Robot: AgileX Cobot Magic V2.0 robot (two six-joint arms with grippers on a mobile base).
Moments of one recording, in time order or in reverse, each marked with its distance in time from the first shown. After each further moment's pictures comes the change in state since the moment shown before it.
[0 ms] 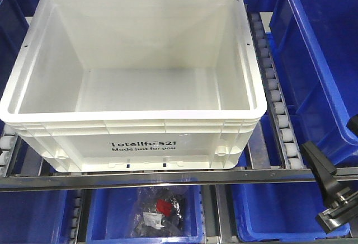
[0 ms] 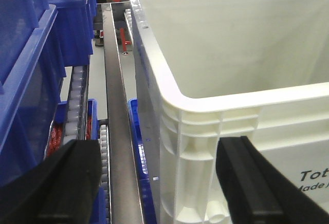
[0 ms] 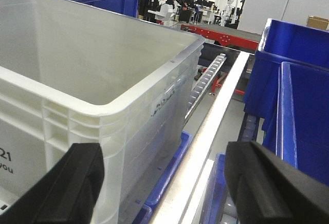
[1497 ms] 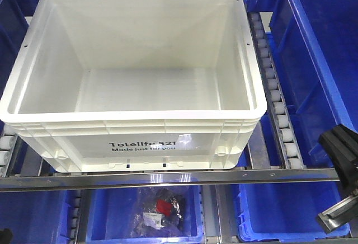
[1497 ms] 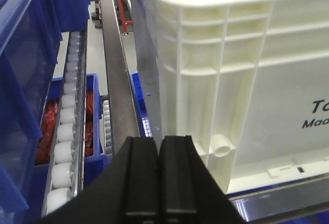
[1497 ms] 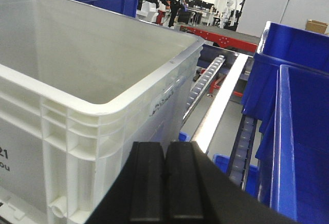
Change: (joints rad) left arm 0.000 -0.176 0.166 0.024 0.084 0.016; right arm 0.000 0.000 0.001 -0.001 0.000 -0.020
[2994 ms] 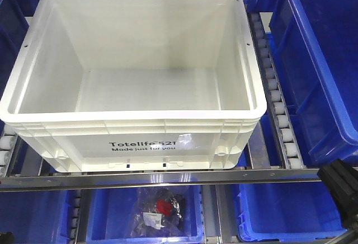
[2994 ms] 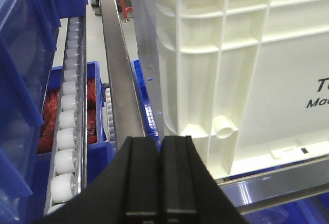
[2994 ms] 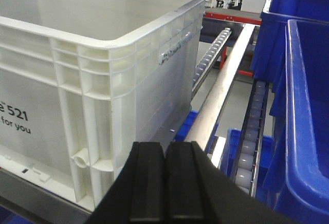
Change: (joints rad) left arm 0.000 0.000 0.000 0.009 0.040 0.009; right arm 0.000 -0.295 0.142 0.145 0.187 -0.040
